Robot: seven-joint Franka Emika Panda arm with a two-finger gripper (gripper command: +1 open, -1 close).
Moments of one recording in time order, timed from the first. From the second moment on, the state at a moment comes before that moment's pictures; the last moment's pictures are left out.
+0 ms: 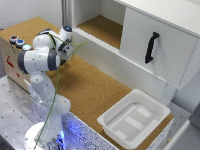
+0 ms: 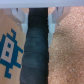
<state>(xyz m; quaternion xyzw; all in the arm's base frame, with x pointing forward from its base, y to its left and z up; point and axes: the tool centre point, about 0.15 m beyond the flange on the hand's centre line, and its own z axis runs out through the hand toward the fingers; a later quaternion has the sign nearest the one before) 0.346 0.336 0.300 -0.98 -0.04 0.00 0.18</state>
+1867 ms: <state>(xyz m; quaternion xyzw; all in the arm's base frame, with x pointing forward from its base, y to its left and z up) 0.345 0.237 0.300 -0.98 -0.02 0.01 0.19</state>
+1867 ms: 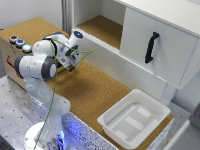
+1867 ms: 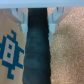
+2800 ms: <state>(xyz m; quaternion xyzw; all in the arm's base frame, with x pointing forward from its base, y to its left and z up) 0.345 0.211 0.303 -0.98 0.00 0.01 0.20</state>
